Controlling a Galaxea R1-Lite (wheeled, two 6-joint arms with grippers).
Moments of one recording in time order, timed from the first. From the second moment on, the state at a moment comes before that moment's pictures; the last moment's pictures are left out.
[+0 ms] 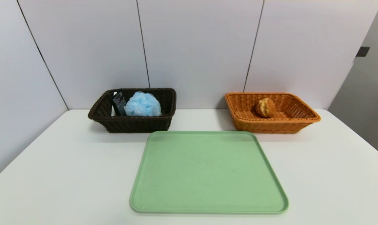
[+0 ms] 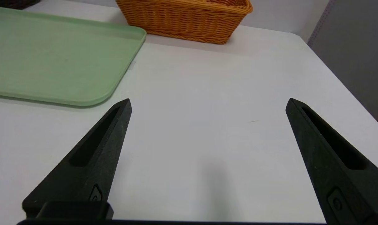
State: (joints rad) left arm 0.01 0.00 0.00 -0.06 0.02 -0.14; right arm 0.00 0.00 0.00 -0.01 0.04 -0.13
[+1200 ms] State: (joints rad) left arm 0.01 0.00 0.00 -0.01 0.01 -0.05; right arm 0.00 0.00 0.00 -0.01 -0.01 0.01
